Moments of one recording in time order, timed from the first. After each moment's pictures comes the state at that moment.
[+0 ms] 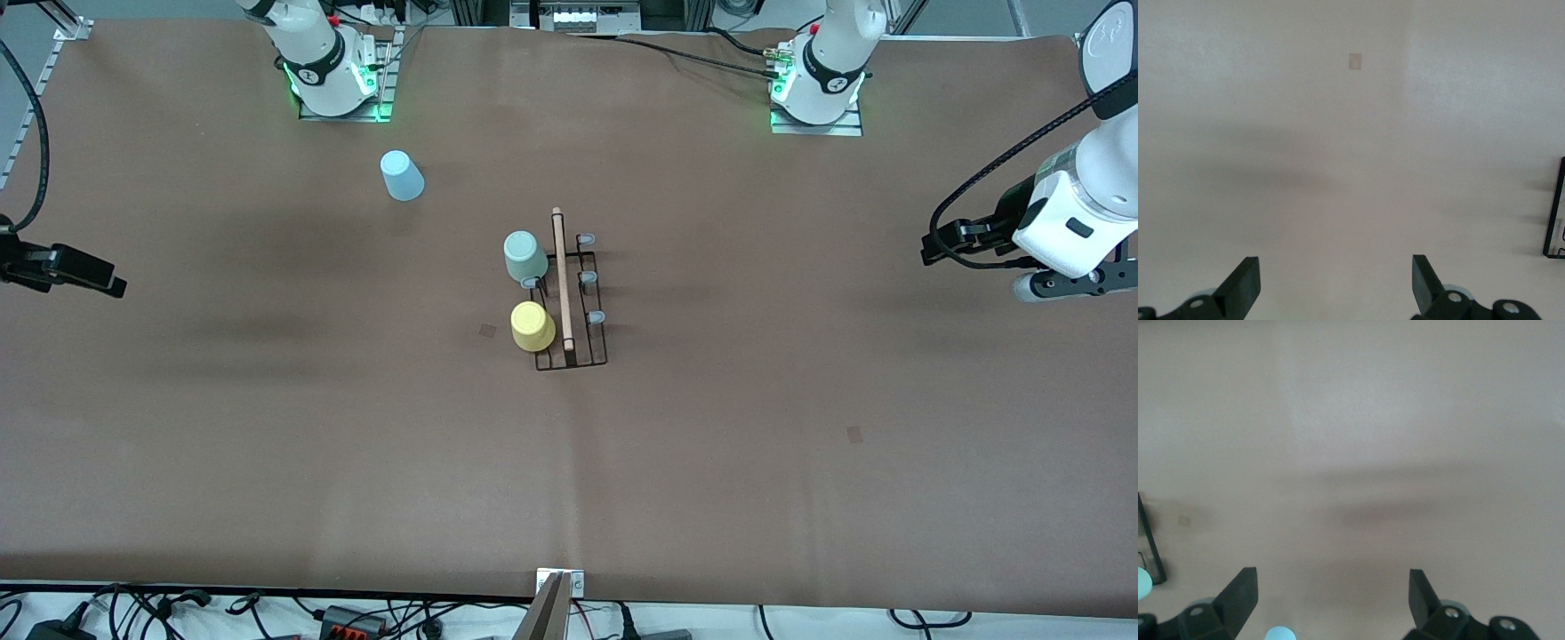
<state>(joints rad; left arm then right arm) 0.00 0.10 -0.05 -1.60 0.00 1.58 -0.20 -0.05 0.23 -0.03 -1.37 0.03 1.58 0.00</state>
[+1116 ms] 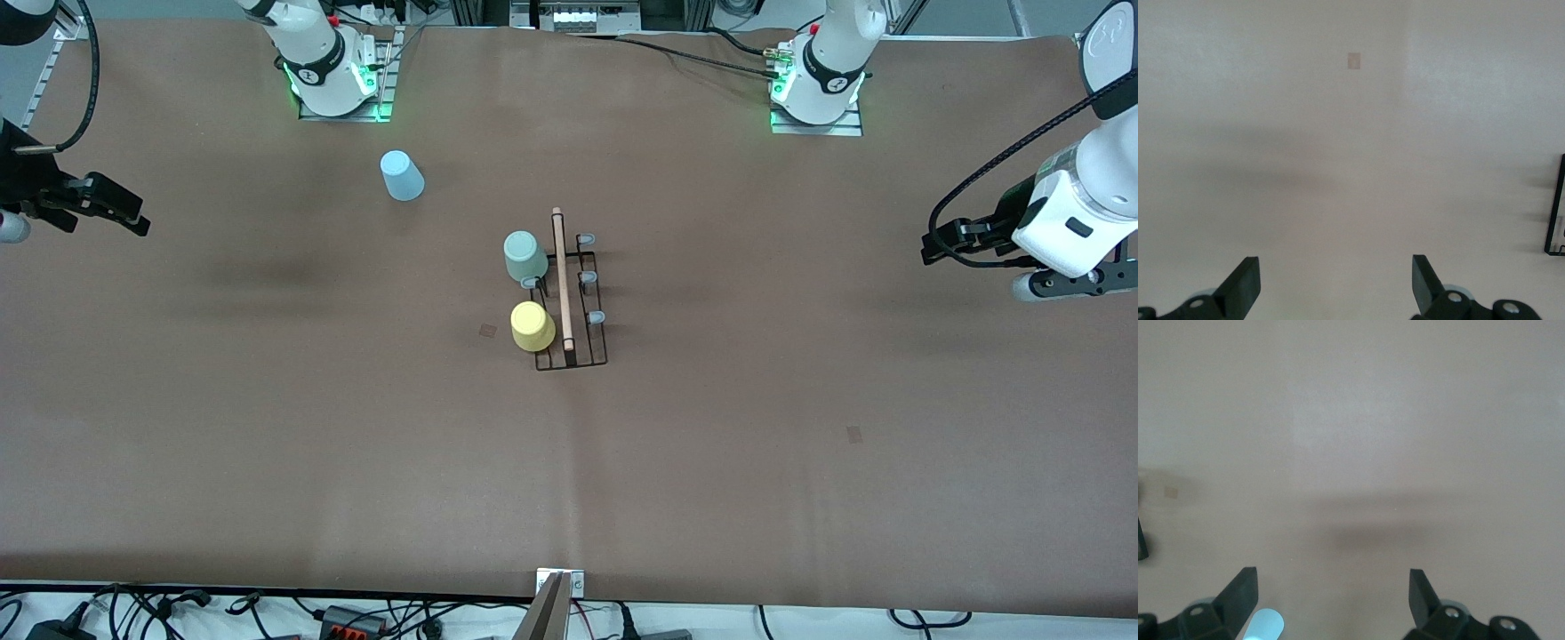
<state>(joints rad) 0.00 0.10 -0.05 -1.60 0.00 1.58 -0.19 -0.05 -0.06 -0.02 -1.77 0.01 1.73 -0.02</state>
